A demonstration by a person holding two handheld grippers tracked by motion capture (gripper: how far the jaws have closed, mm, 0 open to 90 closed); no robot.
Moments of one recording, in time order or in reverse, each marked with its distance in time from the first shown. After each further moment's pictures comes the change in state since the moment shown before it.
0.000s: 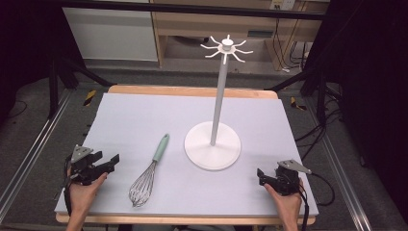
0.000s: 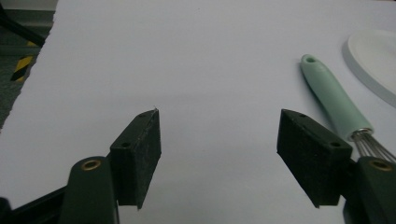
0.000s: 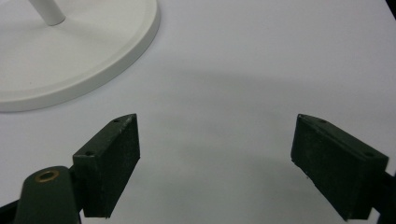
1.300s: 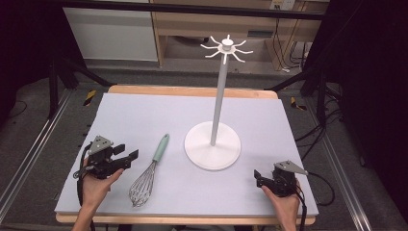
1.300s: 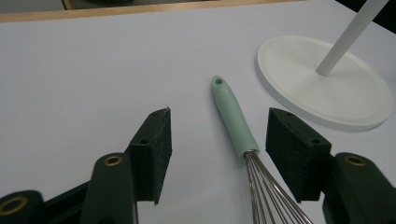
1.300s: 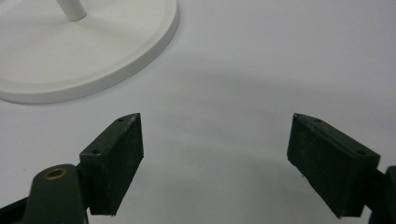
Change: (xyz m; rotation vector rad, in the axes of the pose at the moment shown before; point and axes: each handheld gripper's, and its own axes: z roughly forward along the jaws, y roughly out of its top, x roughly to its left) left arm -0.058 0.041 -0.006 0.023 -0.160 0.119; right arm 0.009 -0.001 -0.002 -0.005 0.028 -0.035
